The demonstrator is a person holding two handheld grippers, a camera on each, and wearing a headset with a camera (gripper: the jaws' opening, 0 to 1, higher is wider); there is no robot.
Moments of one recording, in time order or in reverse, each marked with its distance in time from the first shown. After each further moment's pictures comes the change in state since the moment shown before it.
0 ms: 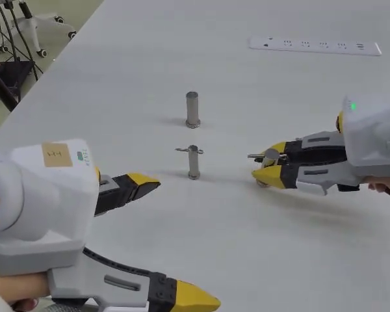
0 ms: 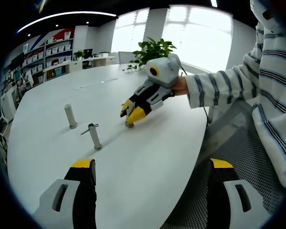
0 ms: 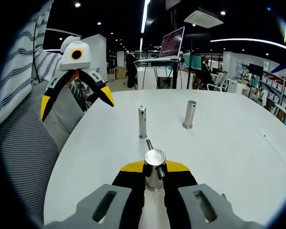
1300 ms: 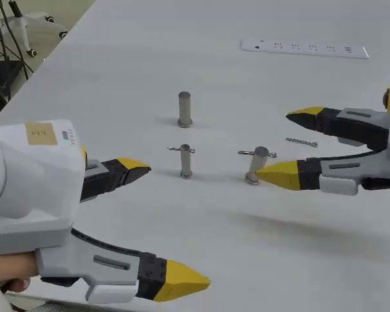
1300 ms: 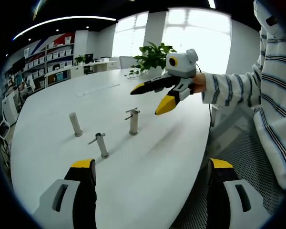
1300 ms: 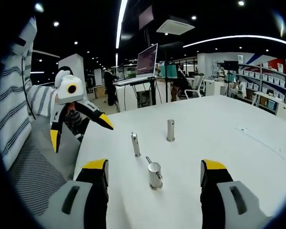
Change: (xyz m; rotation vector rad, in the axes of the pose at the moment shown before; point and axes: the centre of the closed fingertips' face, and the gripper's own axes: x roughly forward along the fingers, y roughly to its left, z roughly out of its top) left arm -0.004 0.011 0.014 0.024 -0.039 0.020; right arm -0.058 -0.003 0.039 0.182 -0.115 -0.170
